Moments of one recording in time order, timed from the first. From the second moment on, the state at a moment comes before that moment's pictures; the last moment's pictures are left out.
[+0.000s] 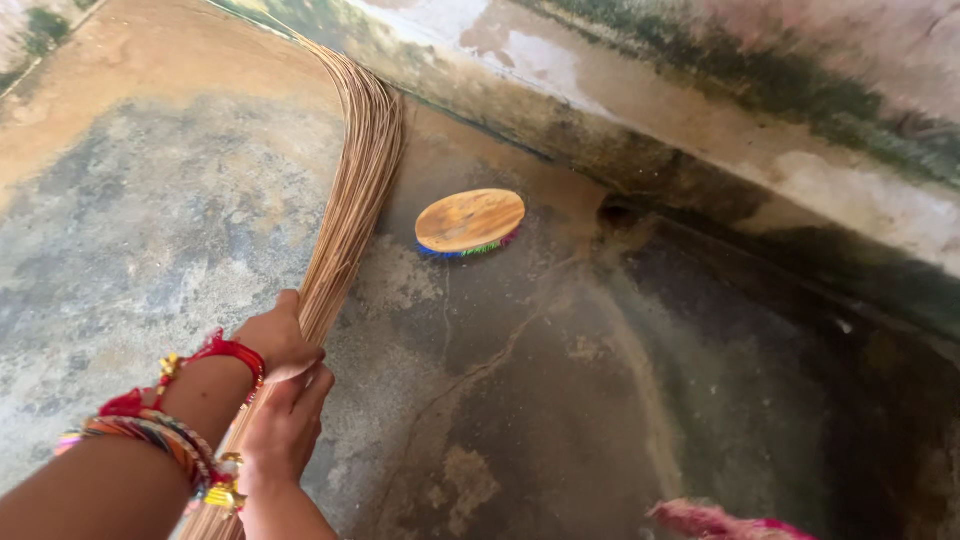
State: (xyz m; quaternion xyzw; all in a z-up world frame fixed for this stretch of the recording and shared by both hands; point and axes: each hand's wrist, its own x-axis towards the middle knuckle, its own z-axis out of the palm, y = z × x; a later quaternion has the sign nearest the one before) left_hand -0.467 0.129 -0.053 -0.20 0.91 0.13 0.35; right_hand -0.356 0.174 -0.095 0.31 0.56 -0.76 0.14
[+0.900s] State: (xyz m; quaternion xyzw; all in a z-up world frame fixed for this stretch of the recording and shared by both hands) left_hand -0.490 0.111 -0.110 -0.25 0.81 0.34 0.42; right_hand -0.397 0.183 -0.106 0.32 0.70 -0.64 0.03
